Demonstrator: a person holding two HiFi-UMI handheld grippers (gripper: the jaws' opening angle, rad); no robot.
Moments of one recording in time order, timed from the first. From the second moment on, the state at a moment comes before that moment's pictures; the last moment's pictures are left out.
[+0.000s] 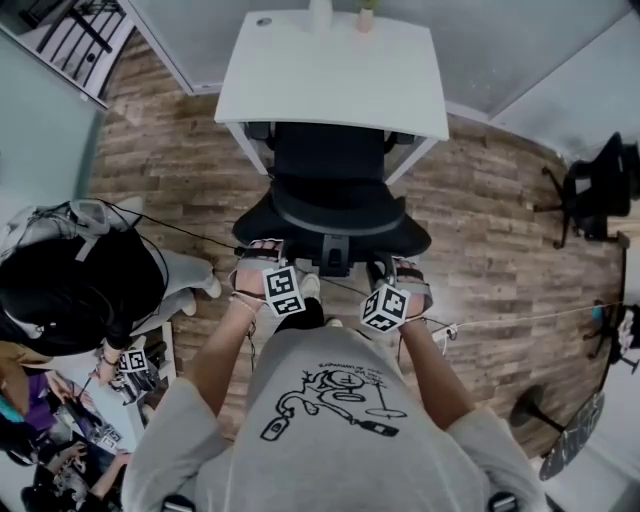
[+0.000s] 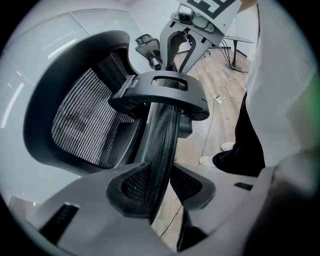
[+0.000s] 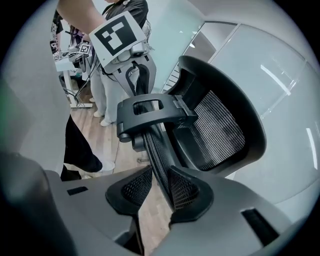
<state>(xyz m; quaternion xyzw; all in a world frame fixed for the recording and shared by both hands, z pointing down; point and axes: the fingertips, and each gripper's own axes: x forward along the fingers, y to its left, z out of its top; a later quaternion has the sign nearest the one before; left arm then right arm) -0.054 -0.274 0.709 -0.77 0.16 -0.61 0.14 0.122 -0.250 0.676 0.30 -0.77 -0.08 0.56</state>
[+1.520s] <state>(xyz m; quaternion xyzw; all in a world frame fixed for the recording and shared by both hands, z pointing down) -0.078 -0.428 0.710 -0.77 0.15 -0.61 0.12 0.099 -0.409 0.678 0.32 -0.76 -0.07 0.56</state>
